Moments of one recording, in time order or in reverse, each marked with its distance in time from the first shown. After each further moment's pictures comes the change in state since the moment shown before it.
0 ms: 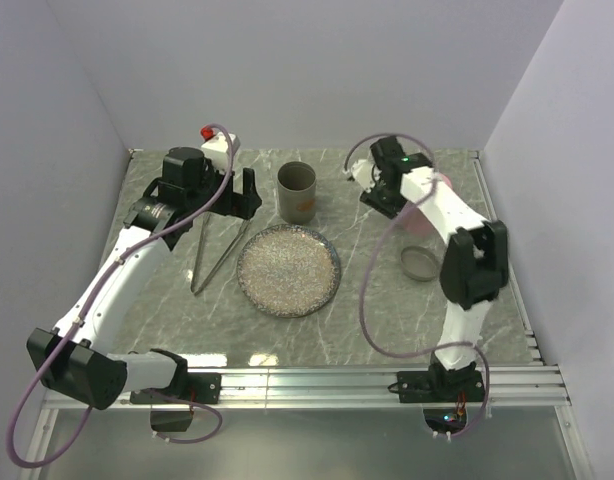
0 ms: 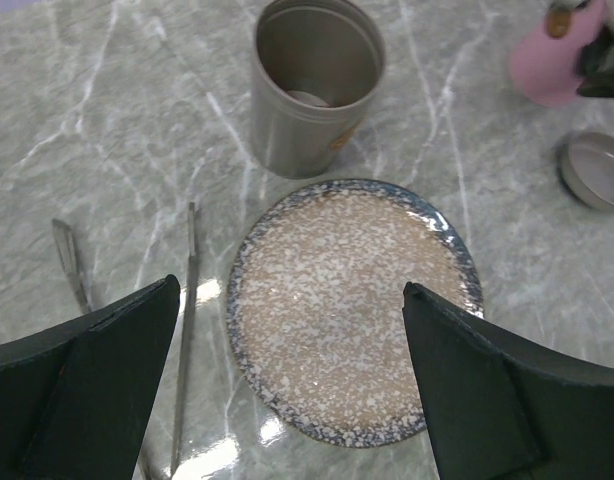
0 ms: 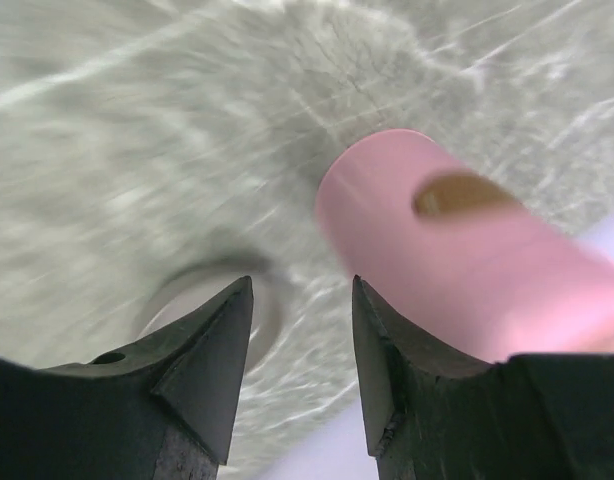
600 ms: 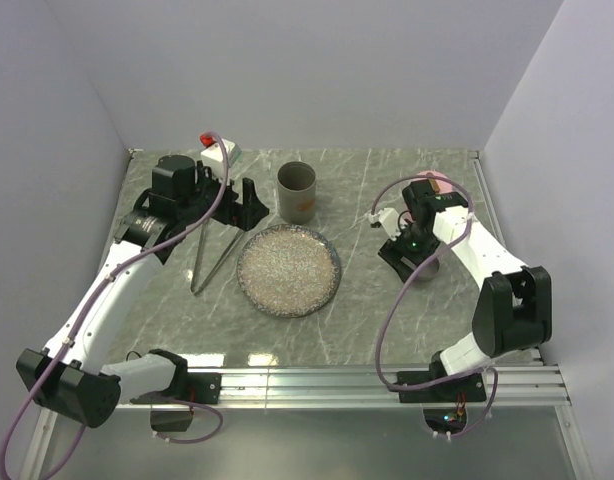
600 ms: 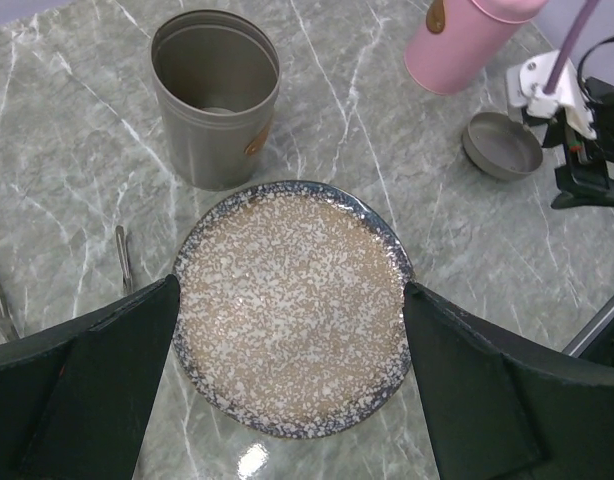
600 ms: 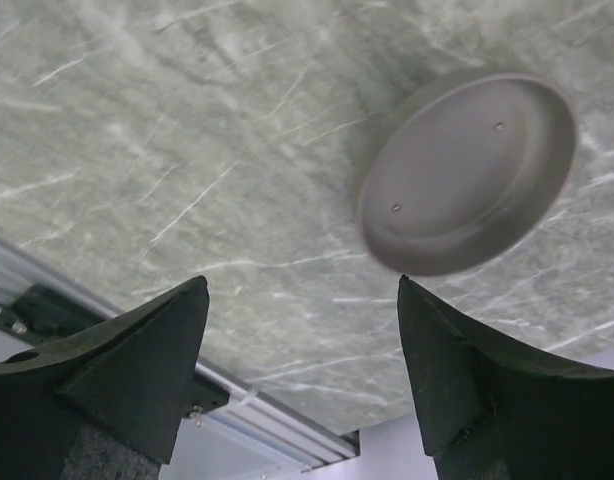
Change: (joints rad) left arm 0.000 -0.084 -0.053 0.041 0.201 0.007; right arm -0.088 -0.415 -0.477 -0.182 -0.283 0.034
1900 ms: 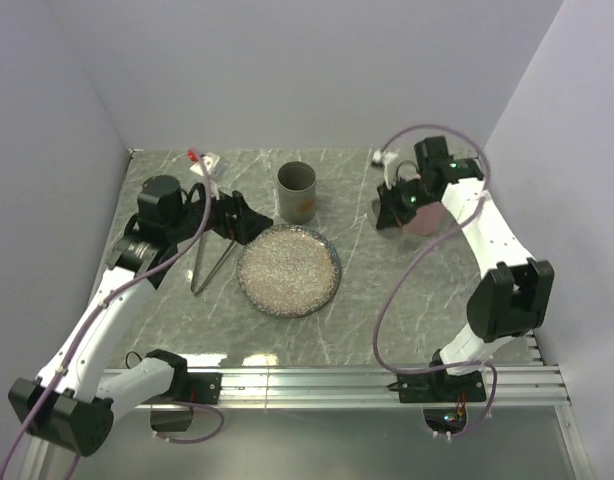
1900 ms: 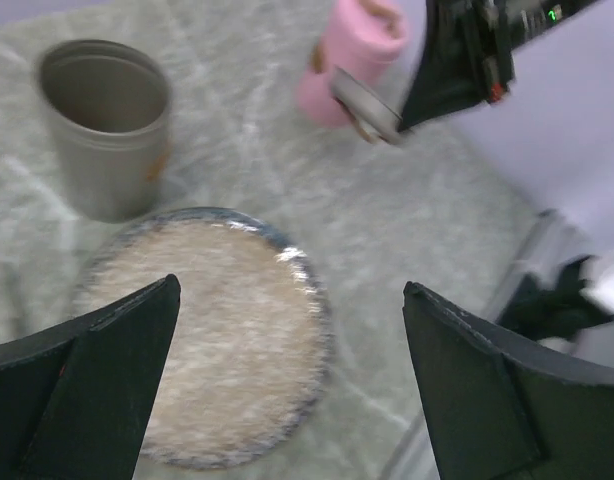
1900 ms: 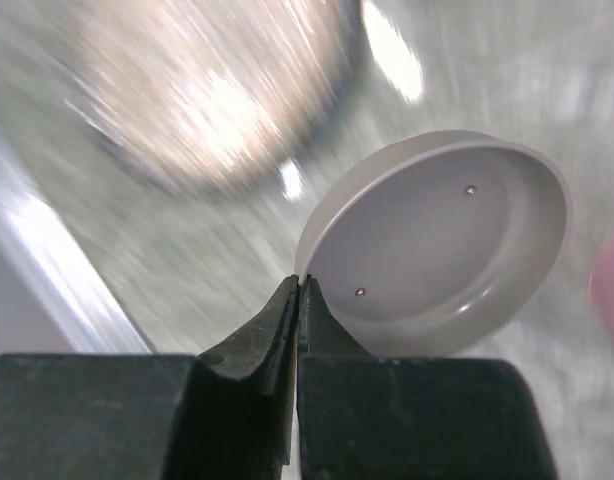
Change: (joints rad) left arm 0.020 -0.126 -0.156 0.140 0.160 -0.108; right arm -0.059 0.126 0.302 0.036 -0.413 0.141
